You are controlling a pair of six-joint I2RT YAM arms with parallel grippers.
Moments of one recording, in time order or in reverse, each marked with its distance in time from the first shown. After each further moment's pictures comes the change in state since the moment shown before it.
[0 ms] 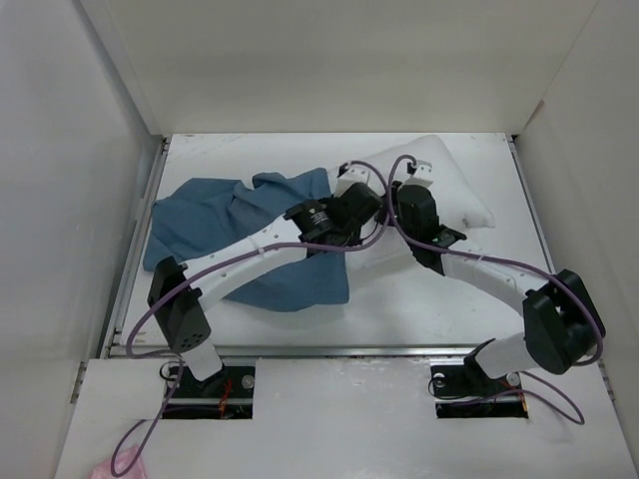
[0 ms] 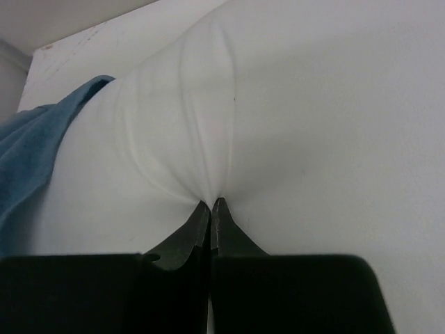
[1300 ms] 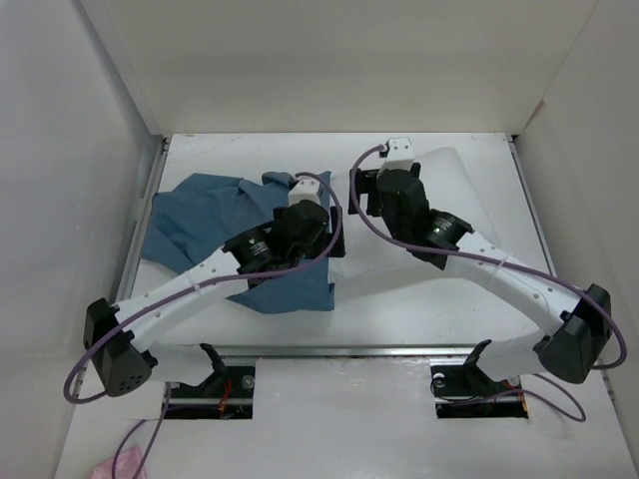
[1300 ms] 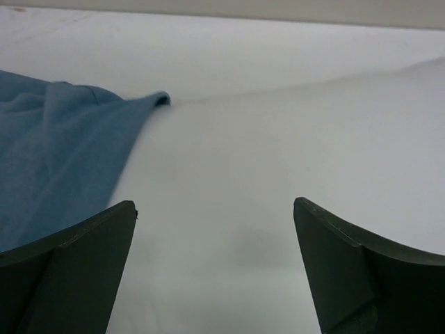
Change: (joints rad) left arm 0.072 -0.385 -0.369 0.255 0.089 -0.035; right arm 0.225 -0.069 0.360 -0.420 0.291 -0.306
